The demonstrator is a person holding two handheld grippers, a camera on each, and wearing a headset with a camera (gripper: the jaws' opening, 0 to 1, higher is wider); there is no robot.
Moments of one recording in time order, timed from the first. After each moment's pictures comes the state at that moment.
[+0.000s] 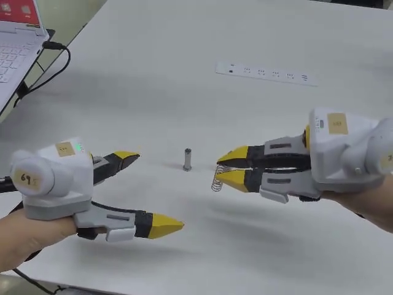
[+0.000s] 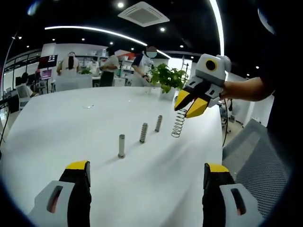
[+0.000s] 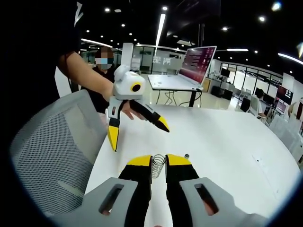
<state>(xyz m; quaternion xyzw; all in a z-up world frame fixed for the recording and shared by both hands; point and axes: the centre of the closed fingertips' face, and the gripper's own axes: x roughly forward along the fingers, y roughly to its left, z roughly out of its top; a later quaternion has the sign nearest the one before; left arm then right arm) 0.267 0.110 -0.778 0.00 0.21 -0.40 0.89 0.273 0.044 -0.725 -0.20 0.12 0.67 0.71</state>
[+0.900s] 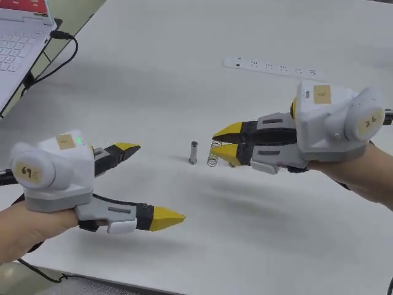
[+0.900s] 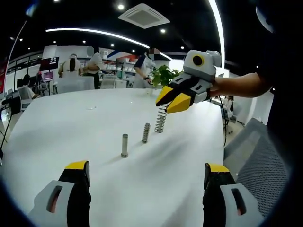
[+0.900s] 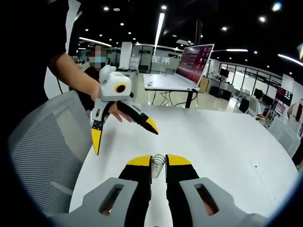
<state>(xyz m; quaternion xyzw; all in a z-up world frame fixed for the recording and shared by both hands) 0.267 0.117 -0.778 0.00 0.20 -0.40 0.90 0.301 0.071 -0.723 -0.20 0.11 0.66 0.71</state>
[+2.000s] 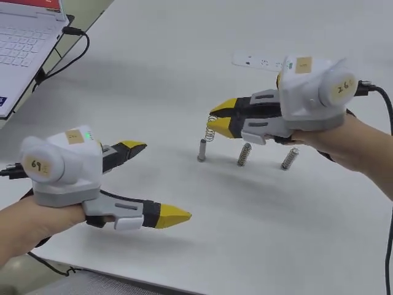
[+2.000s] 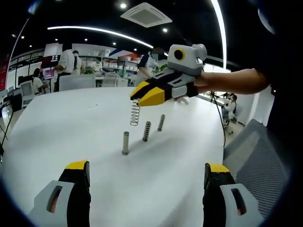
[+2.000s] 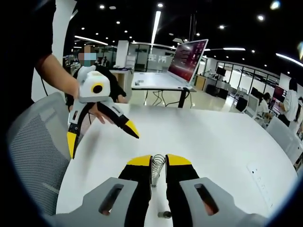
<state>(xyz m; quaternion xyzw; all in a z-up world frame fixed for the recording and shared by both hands) 0.265 0.121 -0.779 0.00 0.21 -0.39 0.90 0.342 0.097 -0.726 -0.21 0.12 0.65 0.72</state>
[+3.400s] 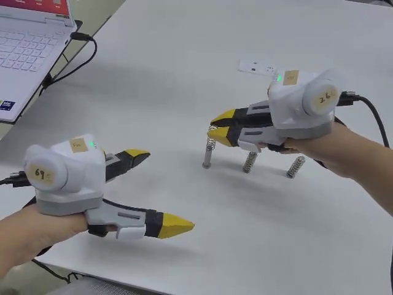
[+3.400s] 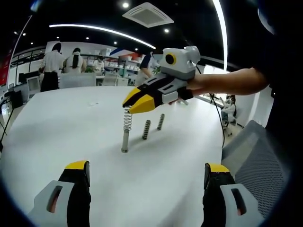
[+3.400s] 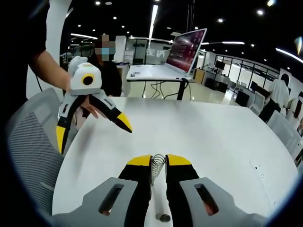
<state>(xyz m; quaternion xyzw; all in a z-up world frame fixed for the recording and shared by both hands) 0.261 0.122 -0.782 -0.01 0.21 -0.39 0.89 0.351 0.105 -0.748 -0.22 0.14 0.64 0.72</state>
